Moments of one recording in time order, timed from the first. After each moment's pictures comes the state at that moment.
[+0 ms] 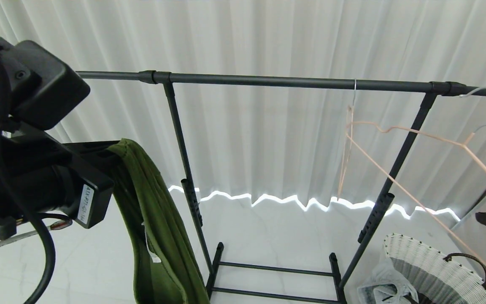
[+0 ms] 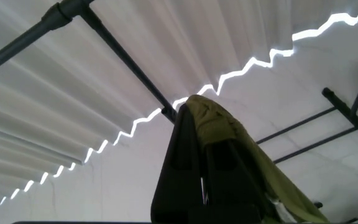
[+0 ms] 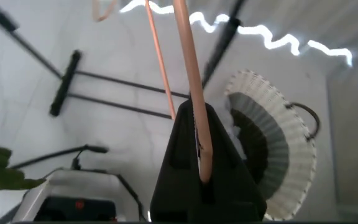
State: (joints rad) left arm -0.74 1.17 -0.94 0.04 0.45 0.41; right arm 0.42 1.01 -0.74 0.23 -0.20 0.08
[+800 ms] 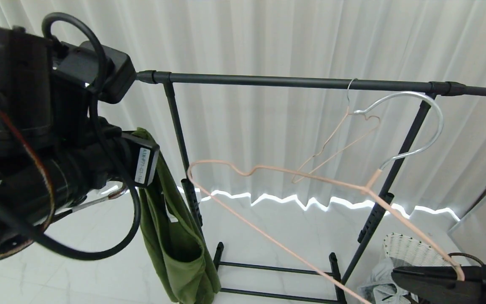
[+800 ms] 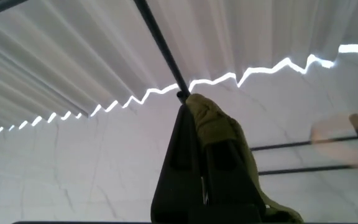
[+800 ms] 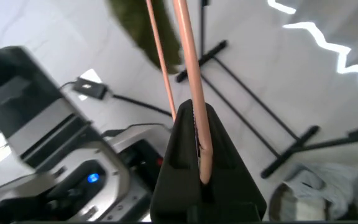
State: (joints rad) left arm -0.71 1.37 -1.06 0.02 0.69 0.18; right arm 1.18 1.12 -0.84 0.24 -0.20 0.24
